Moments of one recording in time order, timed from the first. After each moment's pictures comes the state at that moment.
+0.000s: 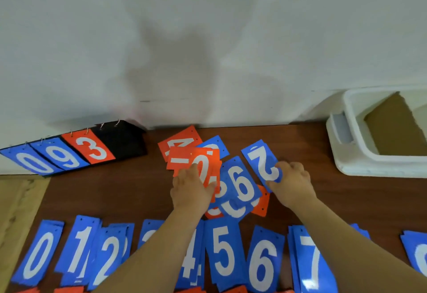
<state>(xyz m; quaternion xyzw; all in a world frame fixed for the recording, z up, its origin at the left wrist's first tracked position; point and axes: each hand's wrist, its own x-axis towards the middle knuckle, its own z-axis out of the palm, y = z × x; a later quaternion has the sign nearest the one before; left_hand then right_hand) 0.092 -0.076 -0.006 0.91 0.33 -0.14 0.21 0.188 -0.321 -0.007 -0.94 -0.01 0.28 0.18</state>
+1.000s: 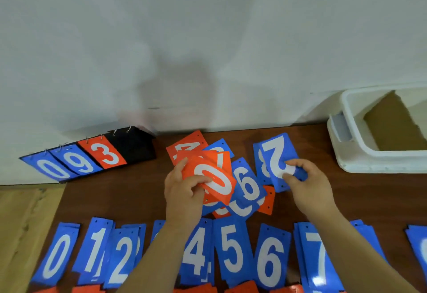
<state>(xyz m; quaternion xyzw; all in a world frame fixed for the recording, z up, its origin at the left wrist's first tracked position) 0.044 -0.063 0.051 0.90 0.23 0.06 0.35 0.147 -0.331 0.053 -0.82 0.11 0.15 0.55</state>
